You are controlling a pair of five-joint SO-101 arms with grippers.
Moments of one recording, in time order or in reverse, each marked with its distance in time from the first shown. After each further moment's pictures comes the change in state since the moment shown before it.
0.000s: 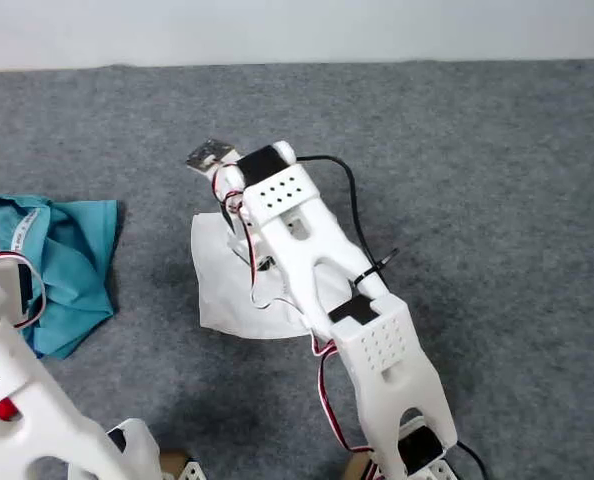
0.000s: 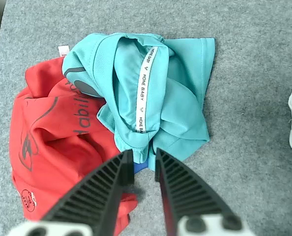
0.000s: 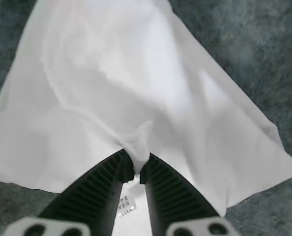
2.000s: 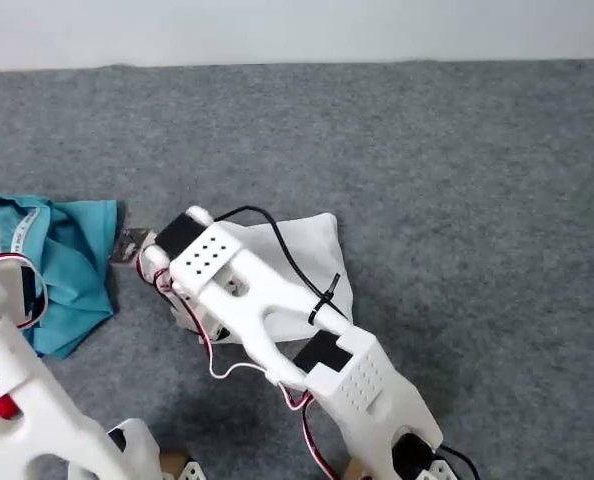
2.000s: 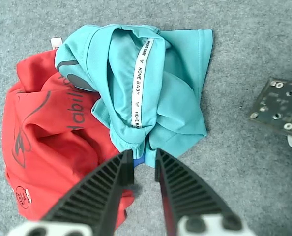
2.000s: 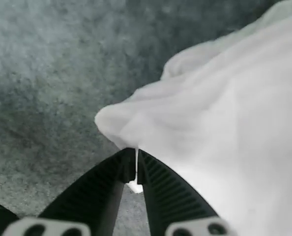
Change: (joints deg) left arm 0.0 0.0 1.7 0.0 0.0; right arm -16.8 -6.0 13.5 -0.3 2.2
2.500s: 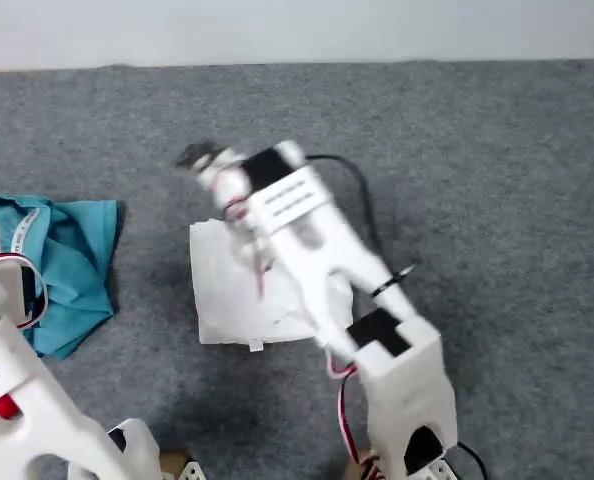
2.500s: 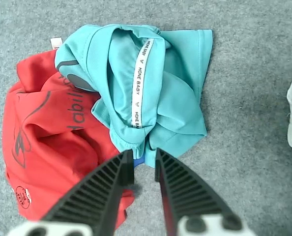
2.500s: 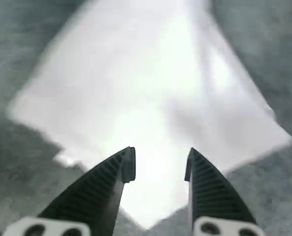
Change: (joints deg) left arm 0.0 0.0 0.0 0.0 0.0; right arm 18.5 -9.4 -0.2 -2.5 0.0
